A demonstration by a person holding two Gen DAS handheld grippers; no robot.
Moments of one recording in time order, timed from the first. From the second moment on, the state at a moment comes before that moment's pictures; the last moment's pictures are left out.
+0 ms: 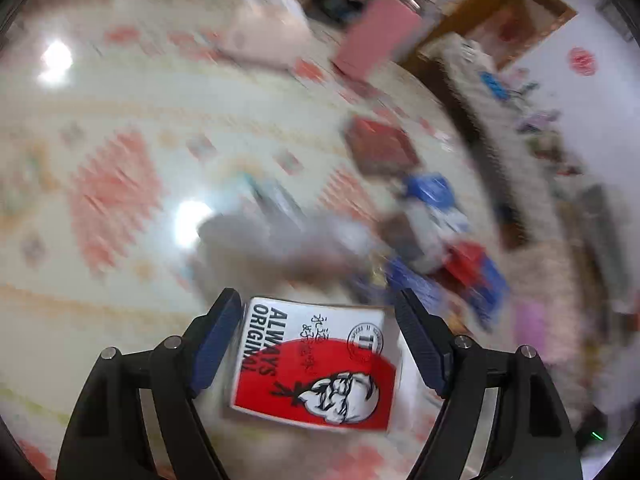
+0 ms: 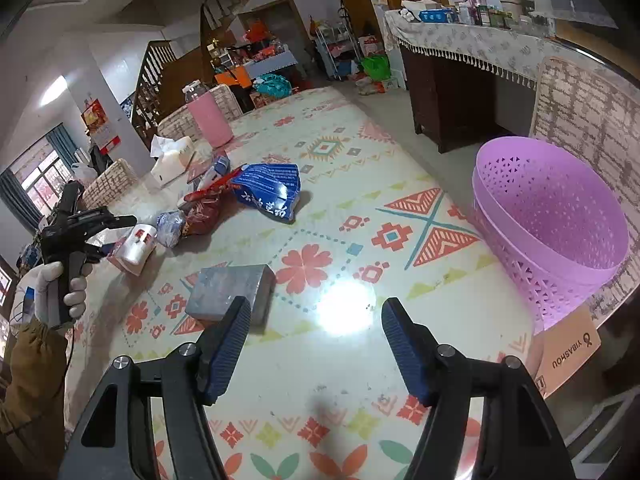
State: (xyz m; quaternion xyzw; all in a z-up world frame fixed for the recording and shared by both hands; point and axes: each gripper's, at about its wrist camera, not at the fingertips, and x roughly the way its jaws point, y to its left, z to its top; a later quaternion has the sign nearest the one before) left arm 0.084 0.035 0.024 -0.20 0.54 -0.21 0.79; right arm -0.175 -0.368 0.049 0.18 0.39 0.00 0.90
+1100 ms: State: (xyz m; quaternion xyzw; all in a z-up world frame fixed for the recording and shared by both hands) left arm -0.052 -0.064 0.025 0.07 0.51 -0.28 0.81; right arm -0.139 -0.329 0.042 0.14 0.41 0.08 0.90
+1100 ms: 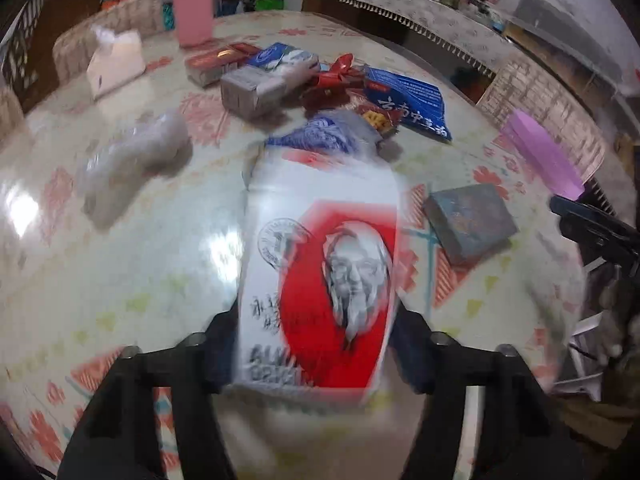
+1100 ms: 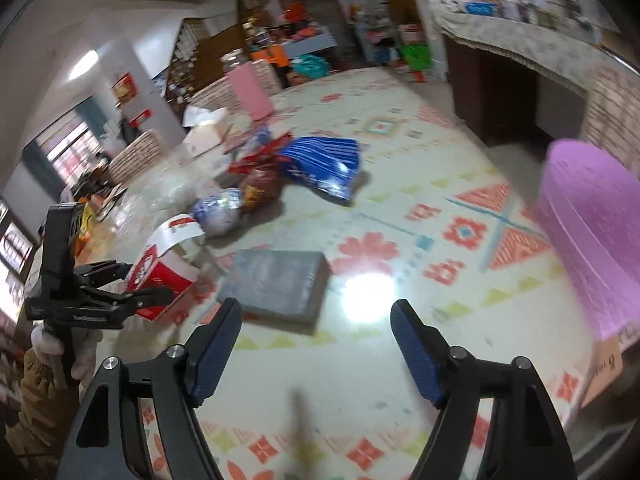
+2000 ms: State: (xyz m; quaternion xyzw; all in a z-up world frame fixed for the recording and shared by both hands) left arm -0.124 0.006 0.055 -0.02 0.45 -0.15 0.88; right arm -0.081 -0.222 -0.001 -0.08 0.48 0.18 0.86
